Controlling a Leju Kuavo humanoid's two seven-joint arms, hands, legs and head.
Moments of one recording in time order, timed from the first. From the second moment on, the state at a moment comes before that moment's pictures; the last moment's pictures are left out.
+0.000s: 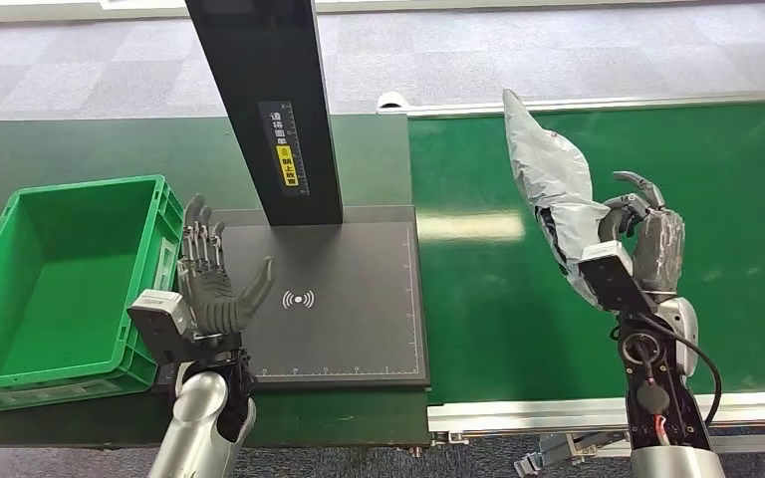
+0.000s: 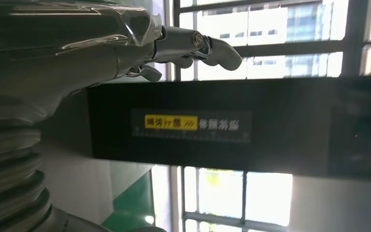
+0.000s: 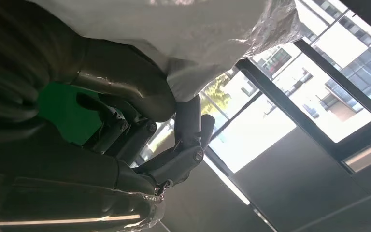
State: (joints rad) left arm -0.21 -0.25 -0.15 -1.31 0.01 0.24 -0.64; right arm -0.44 -0.14 0.04 -1.03 0.64 -0.43 -0.53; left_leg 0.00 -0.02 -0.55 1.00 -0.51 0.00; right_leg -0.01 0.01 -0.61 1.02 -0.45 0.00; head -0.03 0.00
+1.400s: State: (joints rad) left arm -0.22 -0.27 -0.16 -1.40 0.06 0.45 -0.70; right arm -0.62 0.10 0.84 -0.55 1.14 -0.58 -0.45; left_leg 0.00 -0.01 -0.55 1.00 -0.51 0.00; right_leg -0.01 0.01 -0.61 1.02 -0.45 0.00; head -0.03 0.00
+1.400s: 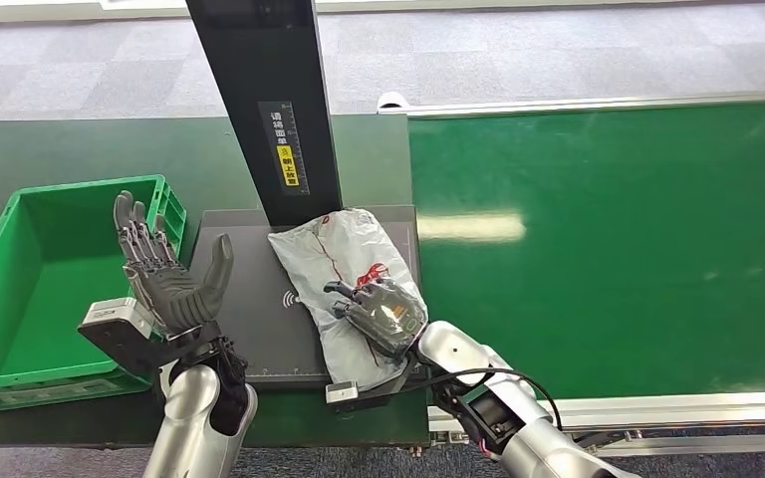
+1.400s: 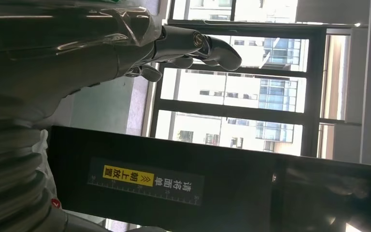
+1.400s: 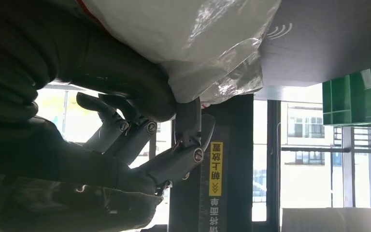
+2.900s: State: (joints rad) left arm -0.24 -0.27 -0.16 -1.35 0.10 0.39 -0.70; right arm -0.61 0.12 0.78 -0.55 0.88 -0.57 -0.54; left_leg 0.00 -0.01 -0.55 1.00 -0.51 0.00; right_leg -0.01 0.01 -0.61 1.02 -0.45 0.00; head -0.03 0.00
